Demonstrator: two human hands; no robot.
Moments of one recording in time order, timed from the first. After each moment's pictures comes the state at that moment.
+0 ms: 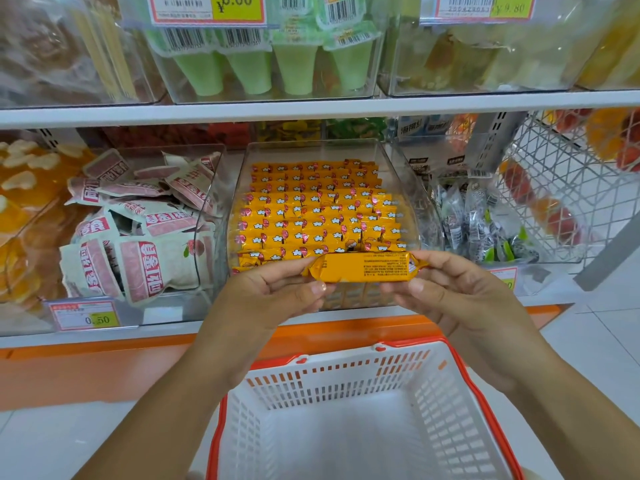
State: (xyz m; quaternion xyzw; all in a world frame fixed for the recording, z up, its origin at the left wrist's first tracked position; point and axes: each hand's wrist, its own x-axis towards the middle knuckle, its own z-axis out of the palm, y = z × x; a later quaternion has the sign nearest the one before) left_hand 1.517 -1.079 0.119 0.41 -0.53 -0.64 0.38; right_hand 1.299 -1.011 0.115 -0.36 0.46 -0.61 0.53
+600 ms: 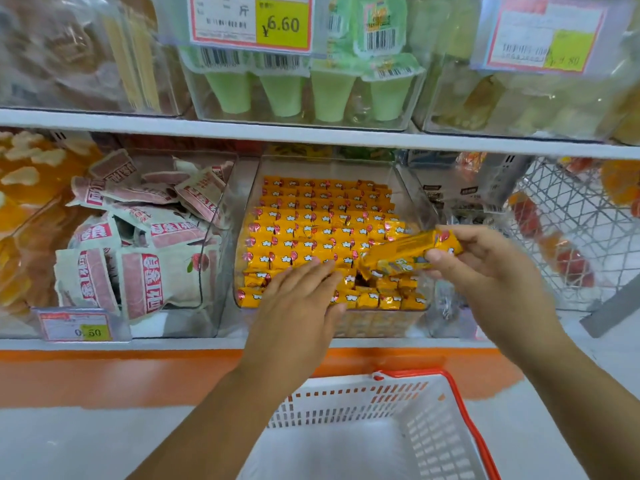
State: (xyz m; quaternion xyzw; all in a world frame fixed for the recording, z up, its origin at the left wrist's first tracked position) left_hand 1.491 -1.122 0.067 0.46 -0.87 -0.04 0.17; right_hand 1.278 -1.063 0.142 -0.53 0.63 -0.50 0.26
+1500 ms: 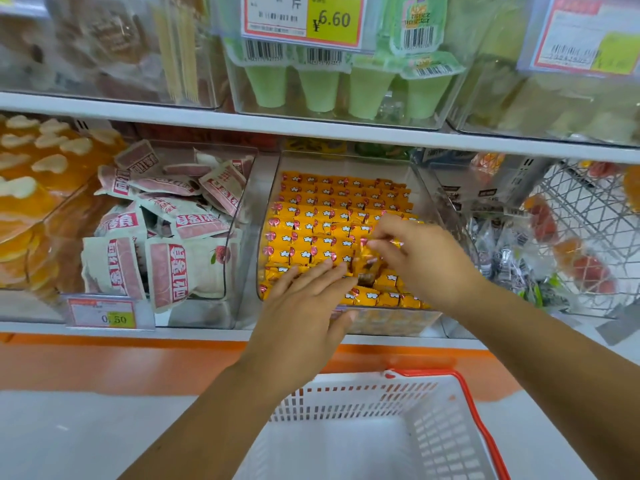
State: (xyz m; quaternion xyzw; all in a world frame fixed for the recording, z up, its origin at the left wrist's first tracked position) left_hand 1.514 -1.119 0.069 0.43 -0.87 -0.13 0.19; right_hand 1.320 -1.128 0.133 -0.74 0.63 -0.22 0.03
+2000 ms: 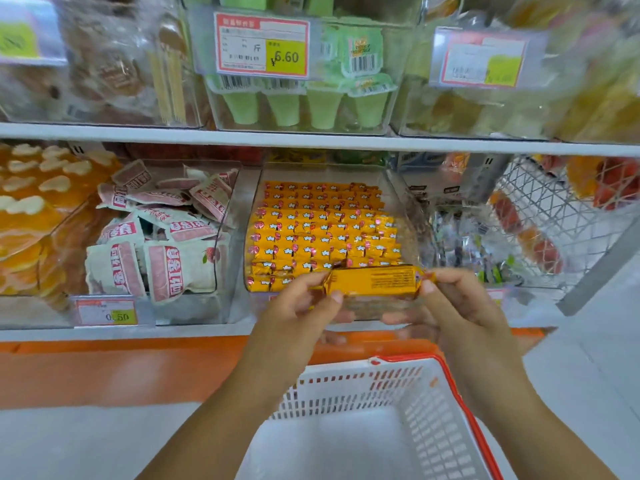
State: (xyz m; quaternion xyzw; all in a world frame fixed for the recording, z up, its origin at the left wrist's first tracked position) left_hand 1.504 -1.054 0.119 0.45 -0.56 -0.60 0.37; right_hand 1.334 -0.992 0.134 -0.40 0.54 -0.63 0.38
